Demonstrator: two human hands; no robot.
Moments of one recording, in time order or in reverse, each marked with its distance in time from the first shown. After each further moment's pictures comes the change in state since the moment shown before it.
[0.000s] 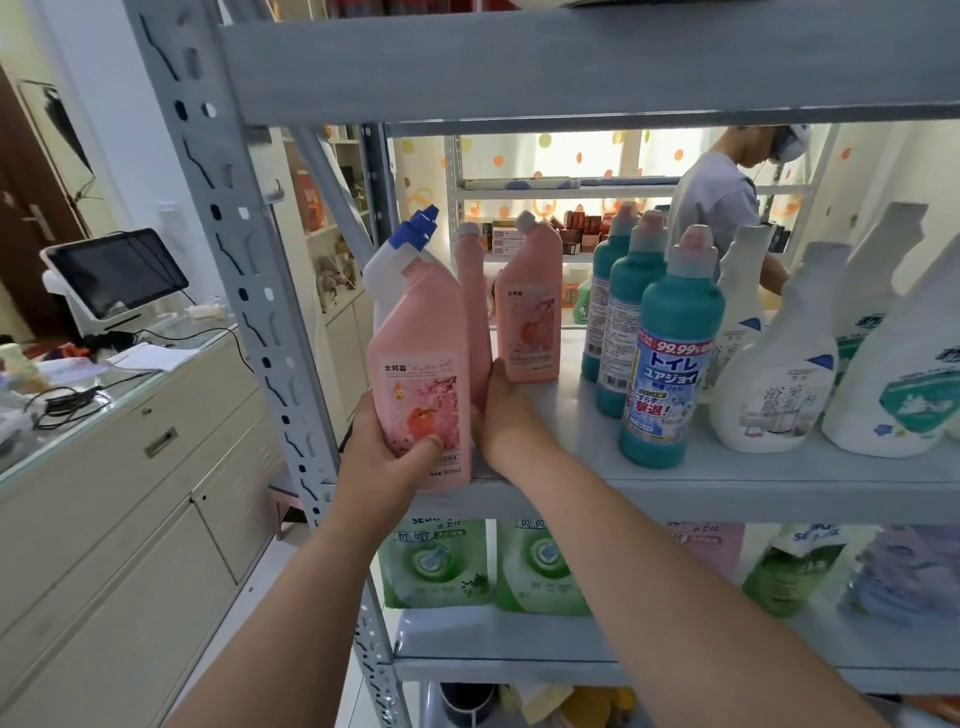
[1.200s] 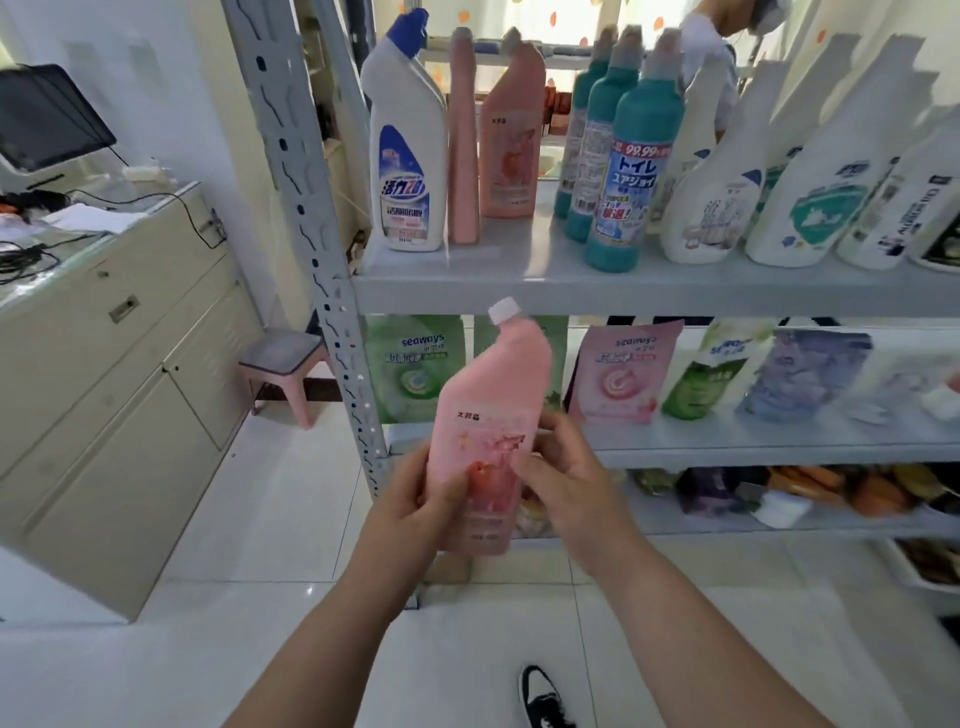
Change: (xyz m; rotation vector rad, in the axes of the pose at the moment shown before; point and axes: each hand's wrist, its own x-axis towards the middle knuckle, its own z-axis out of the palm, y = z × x) left_hand -0.266 -0.004 -0.028 -0.177 -0.277 -0.334; right_hand -0.306 0.073 0.050 0.931 -0.024 0.041
